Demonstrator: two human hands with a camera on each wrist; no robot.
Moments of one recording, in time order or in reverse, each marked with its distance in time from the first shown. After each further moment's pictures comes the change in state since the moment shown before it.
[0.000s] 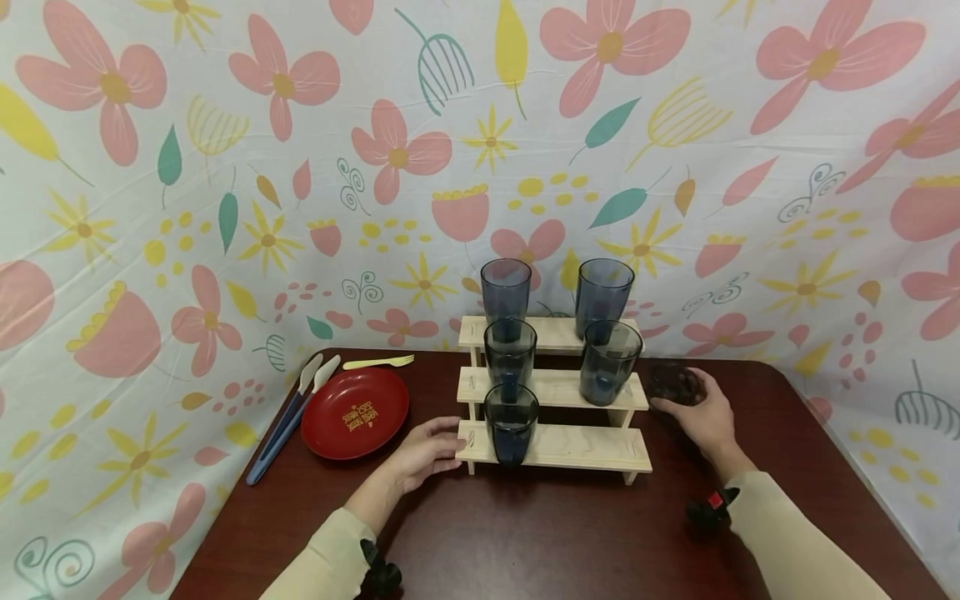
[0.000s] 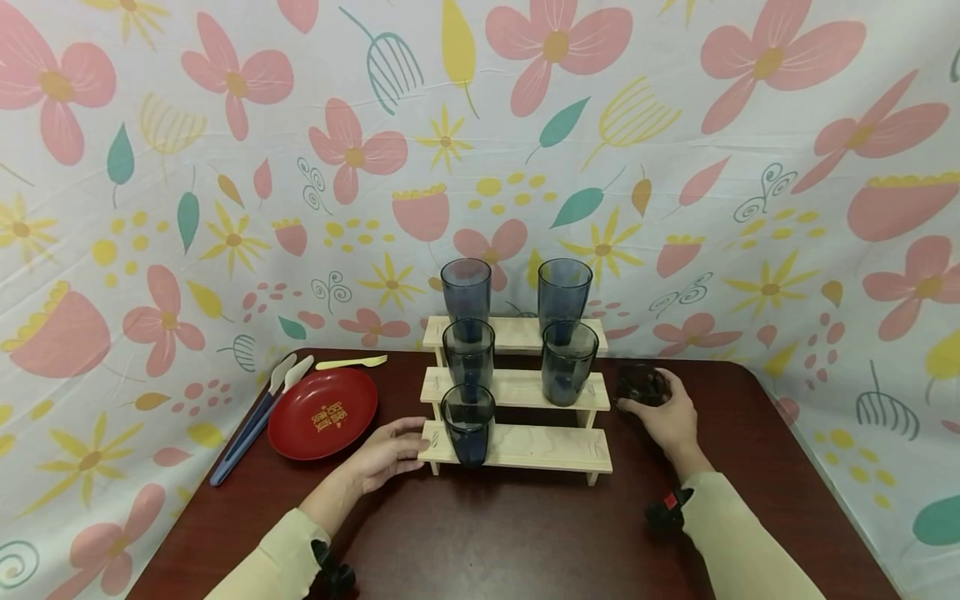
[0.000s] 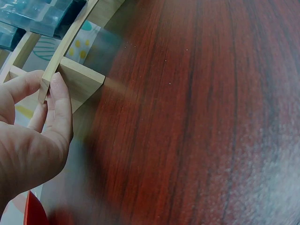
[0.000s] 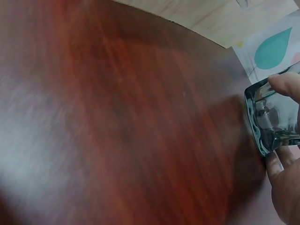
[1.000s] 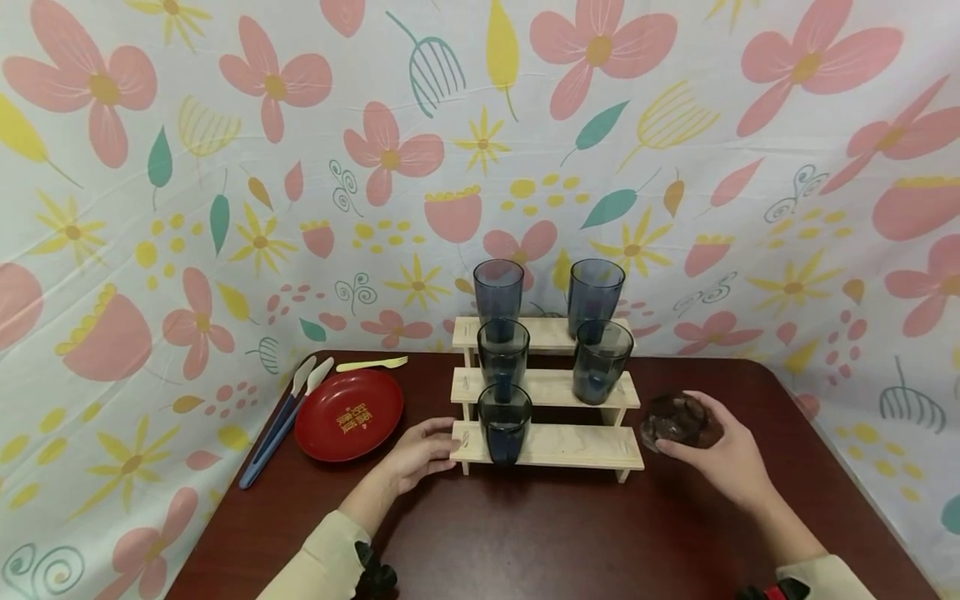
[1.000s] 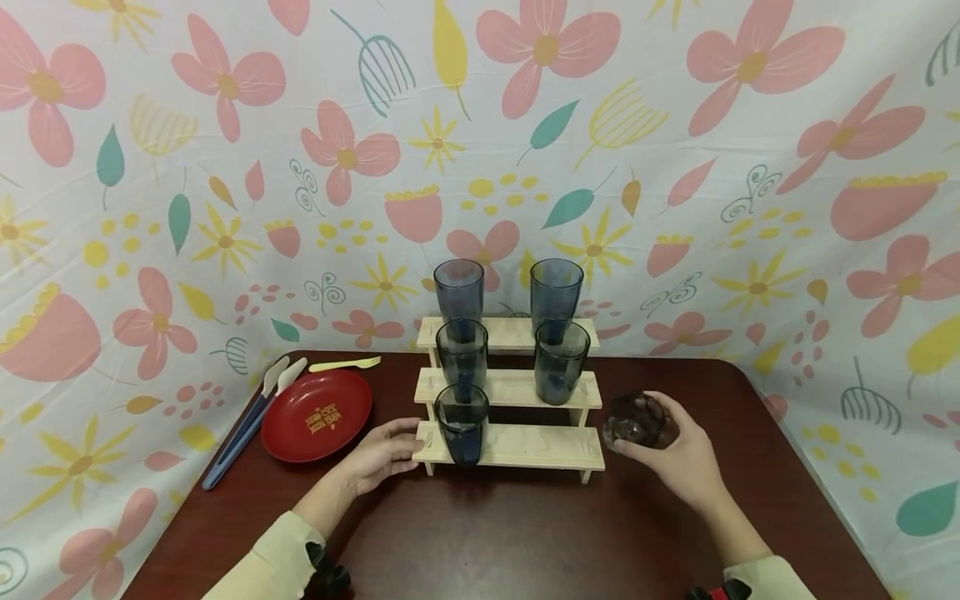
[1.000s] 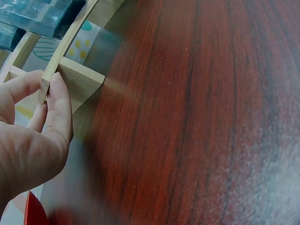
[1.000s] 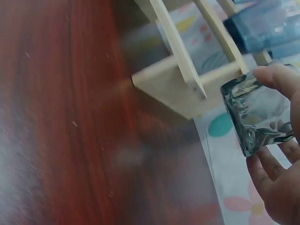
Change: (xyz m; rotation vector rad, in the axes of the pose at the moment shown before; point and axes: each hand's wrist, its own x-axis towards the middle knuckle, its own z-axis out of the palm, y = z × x) left_hand -0.002 0.001 0.002 0.001 0.008 -0.002; right_hand -0.095 -0.051 -0.052 -0.057 -0.110 -0.305
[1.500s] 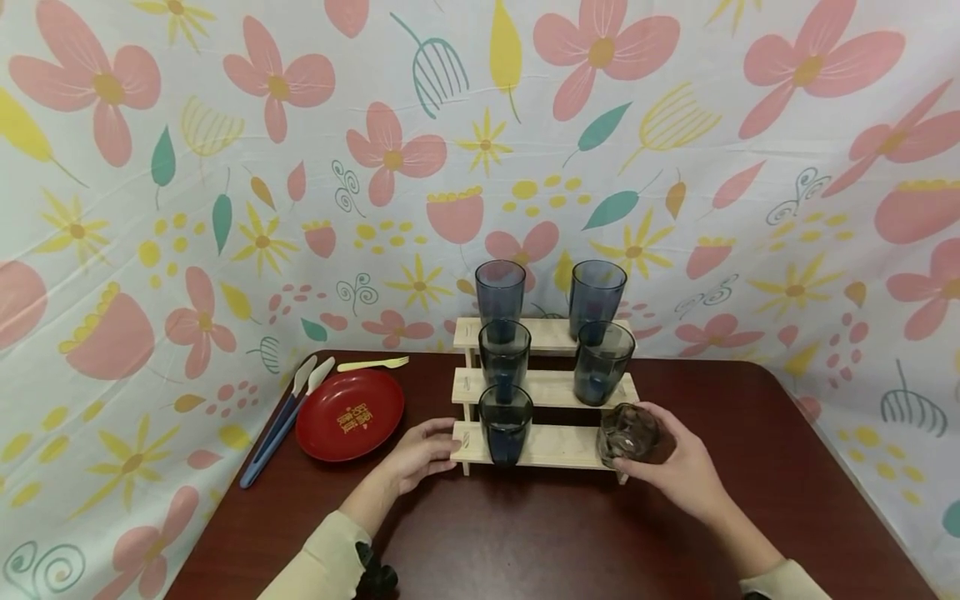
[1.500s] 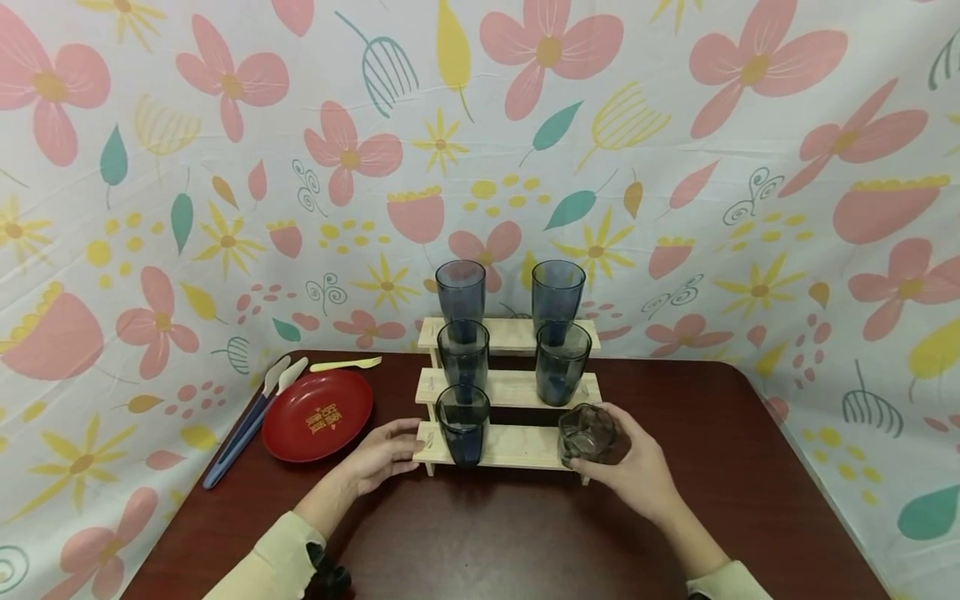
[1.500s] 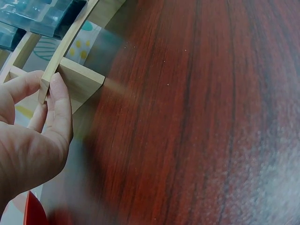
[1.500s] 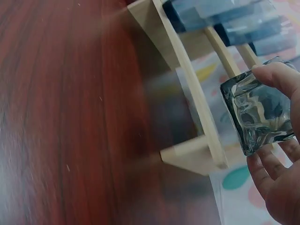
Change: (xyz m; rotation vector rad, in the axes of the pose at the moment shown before) left_hand -0.001 0.000 0.000 0.002 -0.002 0.011; right_hand -0.012 -0.035 0.042 -0.004 -0.082 -0.062
